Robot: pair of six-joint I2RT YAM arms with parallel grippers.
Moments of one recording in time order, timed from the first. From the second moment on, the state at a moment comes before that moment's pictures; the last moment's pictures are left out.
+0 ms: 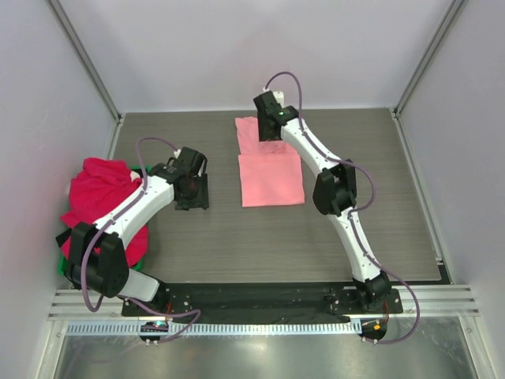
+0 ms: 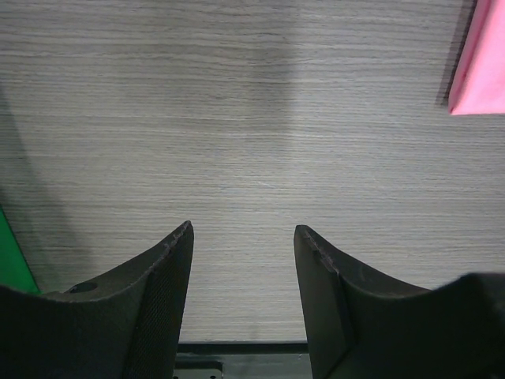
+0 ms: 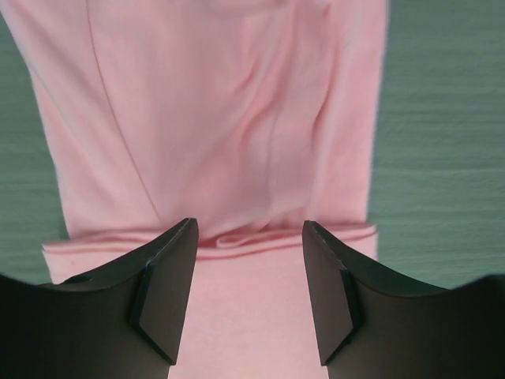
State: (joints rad) left arm -0.41 1.44 1.09 -0.83 -0.13 -0.45; right arm 0.52 2.55 2.52 -0.92 0.38 0.34
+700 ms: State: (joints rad) left arm -0.41 1.44 1.01 -0.71 -0.02 -0.55; right arm 0.38 1.68 1.18 -0.57 0.07 0.54
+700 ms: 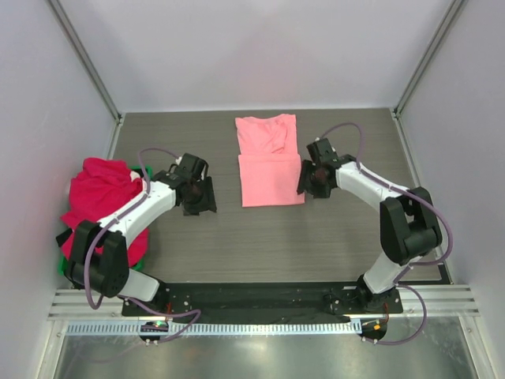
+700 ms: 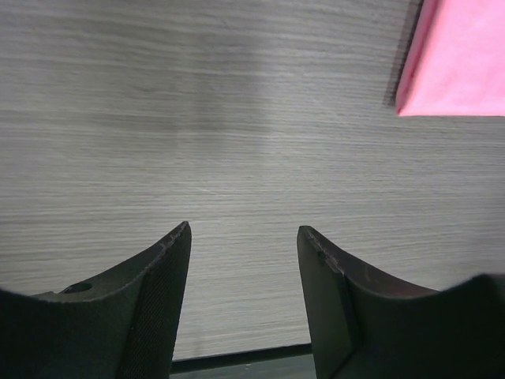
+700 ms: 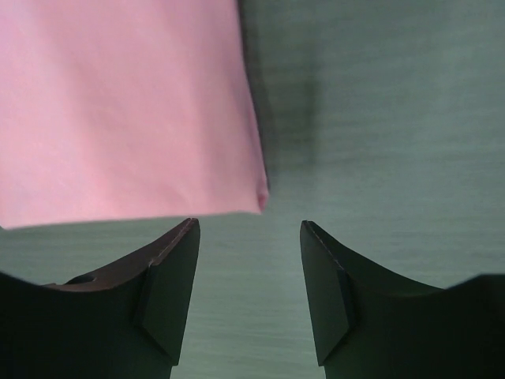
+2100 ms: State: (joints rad) left arm -0.49 1.73 0.91 -0.09 0.18 -0.87; right arm 0.22 1.70 0.78 0.03 -0.32 0.66
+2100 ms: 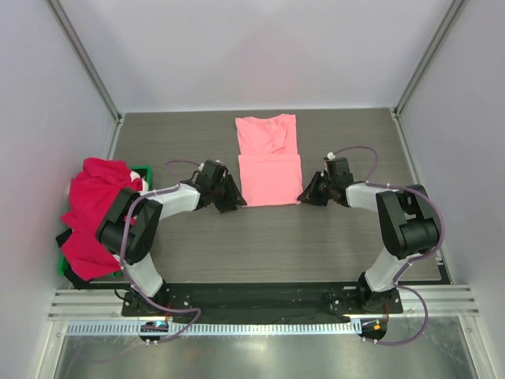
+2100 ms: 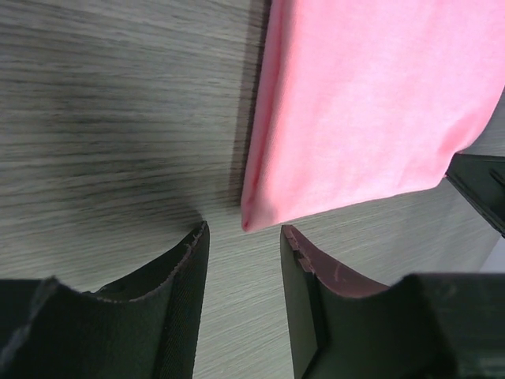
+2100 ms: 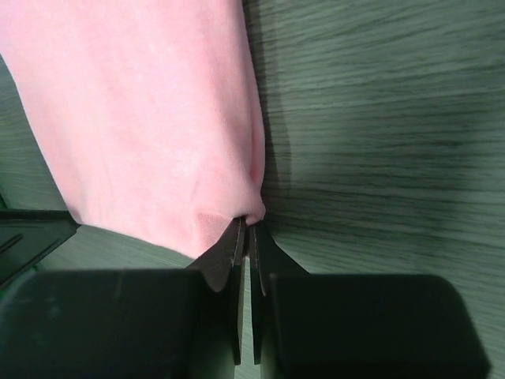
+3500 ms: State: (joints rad) left arm -0.82 1.20 0.79 -0.42 -0.05 -0.97; right arm 0.40 1.00 0.59 -0.45 -0.24 0.79
